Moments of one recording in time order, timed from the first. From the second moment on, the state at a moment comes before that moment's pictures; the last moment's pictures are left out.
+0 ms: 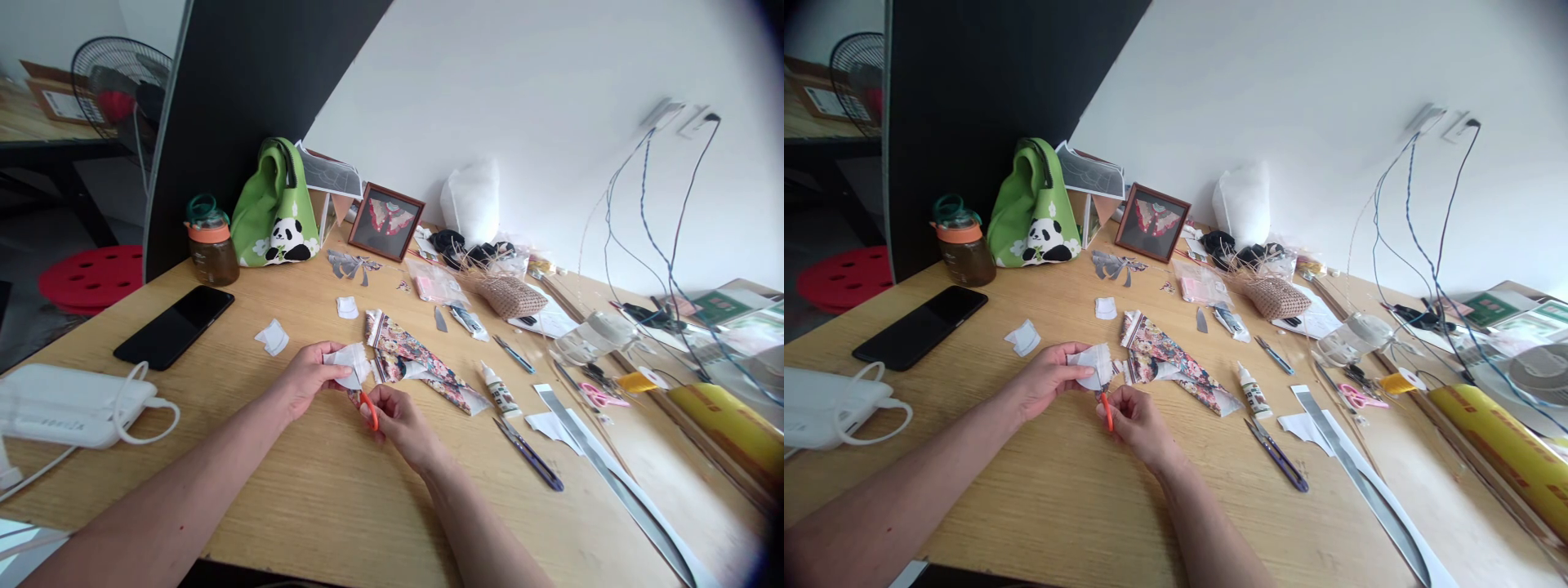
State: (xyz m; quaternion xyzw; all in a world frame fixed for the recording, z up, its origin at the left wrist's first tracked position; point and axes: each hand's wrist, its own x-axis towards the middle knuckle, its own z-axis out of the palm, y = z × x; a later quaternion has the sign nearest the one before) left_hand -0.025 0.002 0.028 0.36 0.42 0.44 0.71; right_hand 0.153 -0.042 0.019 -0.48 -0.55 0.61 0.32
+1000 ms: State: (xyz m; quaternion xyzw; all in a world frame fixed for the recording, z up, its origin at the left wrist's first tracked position) left_hand -0.025 0.001 0.027 0.34 0.43 0.44 0.71; right_hand 0.153 -0.042 0.019 -0.48 -0.55 0.61 0.32
